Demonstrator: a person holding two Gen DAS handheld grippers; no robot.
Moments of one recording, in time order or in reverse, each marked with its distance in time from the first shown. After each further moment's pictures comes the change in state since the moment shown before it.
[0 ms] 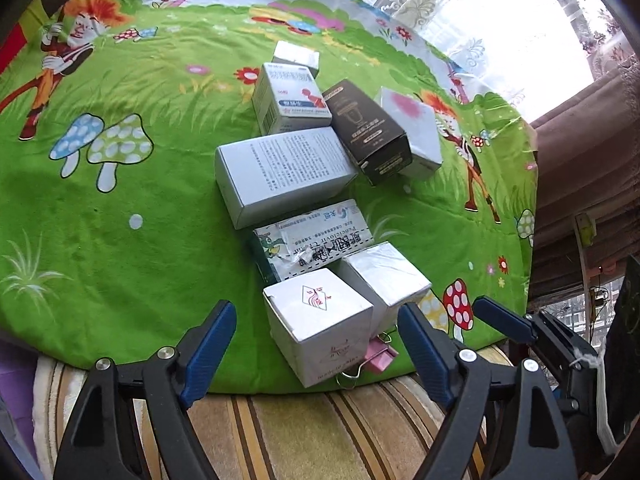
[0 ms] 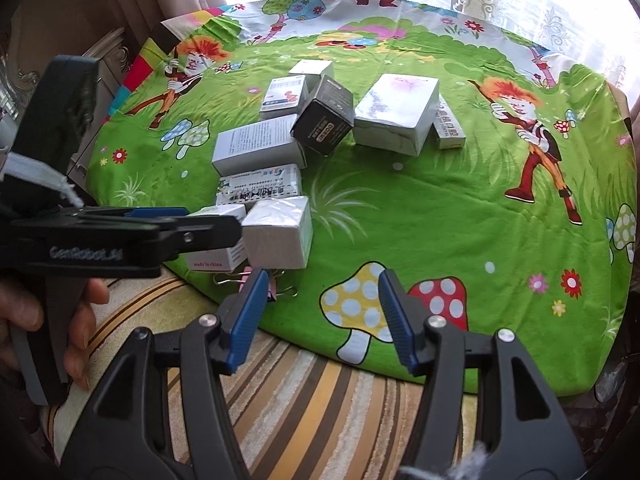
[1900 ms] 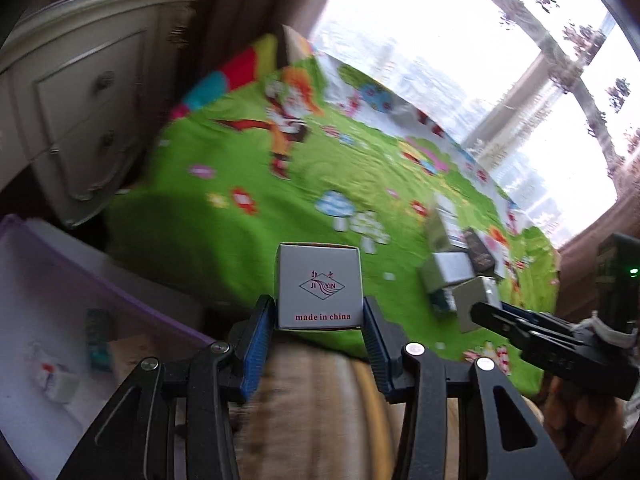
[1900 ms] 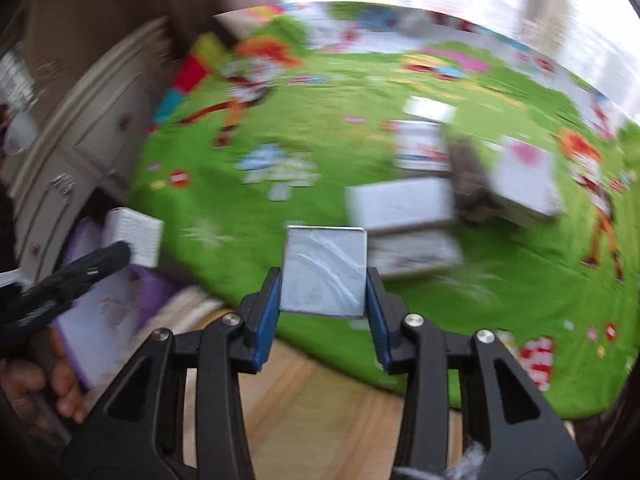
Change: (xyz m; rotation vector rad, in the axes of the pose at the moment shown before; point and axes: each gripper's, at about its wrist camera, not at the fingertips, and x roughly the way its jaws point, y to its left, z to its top) left arm -0.159 0.172 -0.078 -0.255 -0.402 0.146; right arm 0.017 0.134 0.060 -0.075 0.022 0.091
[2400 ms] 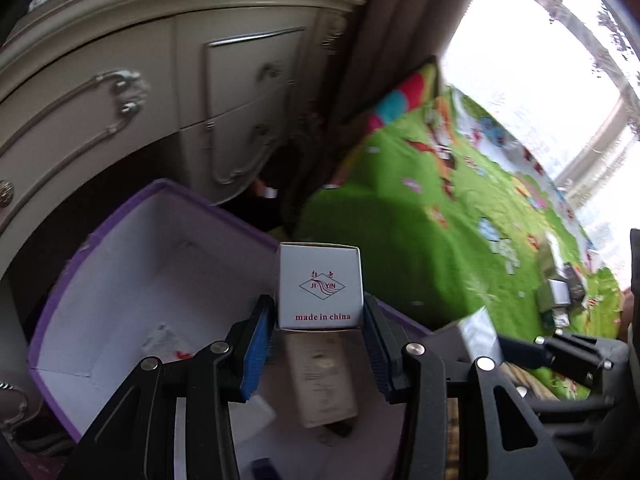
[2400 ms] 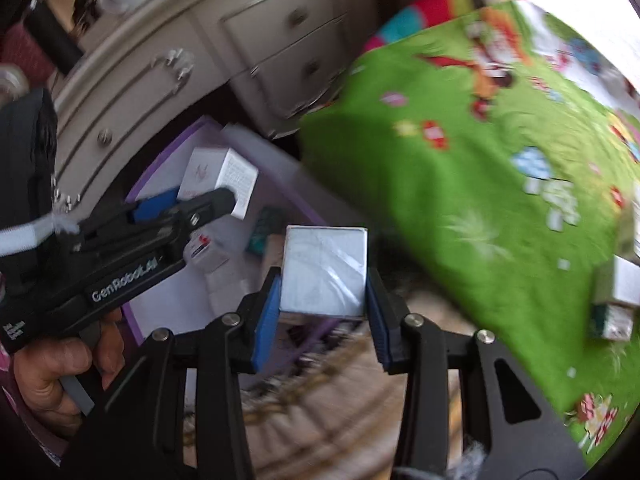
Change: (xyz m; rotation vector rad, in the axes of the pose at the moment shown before) left arm -0.042 0.132 -0.013 -0.146 -0.041 0.261; right arm 0.060 0.217 -0.017 -0.371 0.177 0.214
